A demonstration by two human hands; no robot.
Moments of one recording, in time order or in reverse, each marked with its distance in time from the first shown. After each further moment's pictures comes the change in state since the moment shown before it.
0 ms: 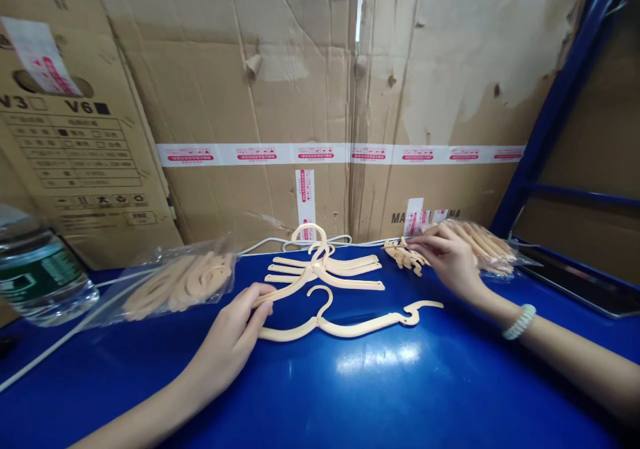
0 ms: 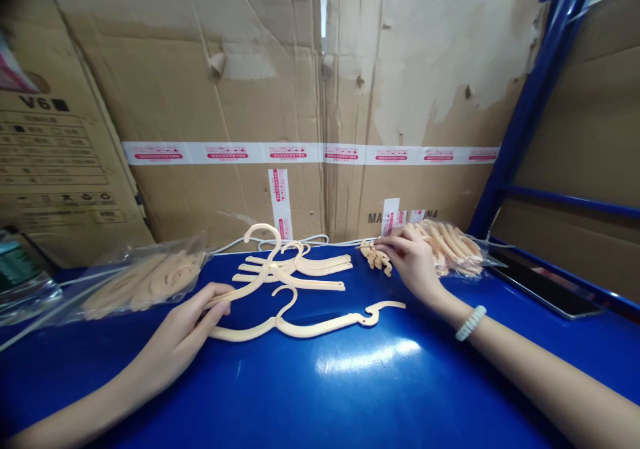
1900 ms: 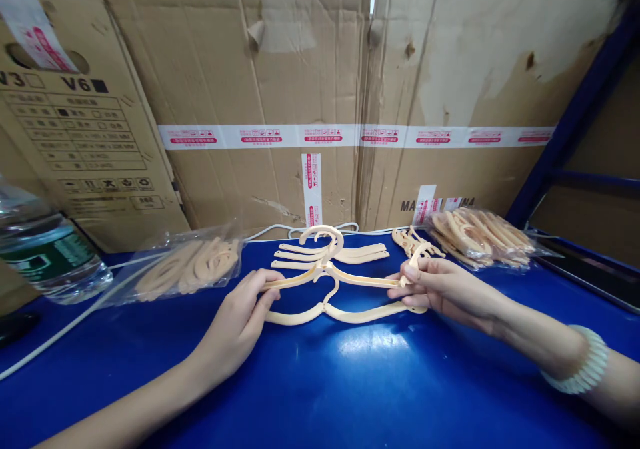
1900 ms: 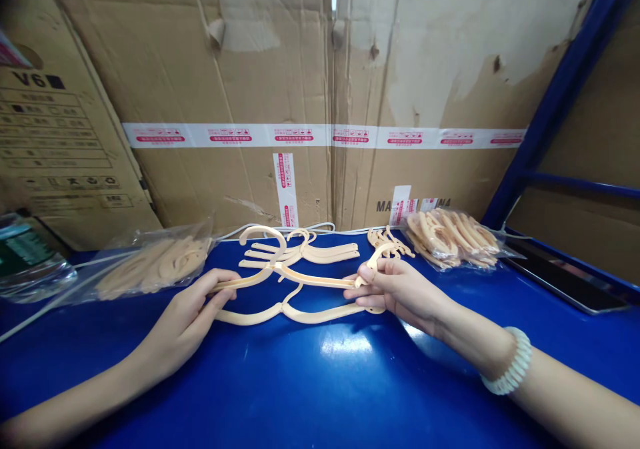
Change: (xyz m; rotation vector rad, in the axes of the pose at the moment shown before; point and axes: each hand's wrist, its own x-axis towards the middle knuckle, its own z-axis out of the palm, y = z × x) left_hand -0.003 -0.001 0.000 0.018 0.022 0.035; right_hand -0.019 -0.080 0.002 1.113 -0.564 1.058
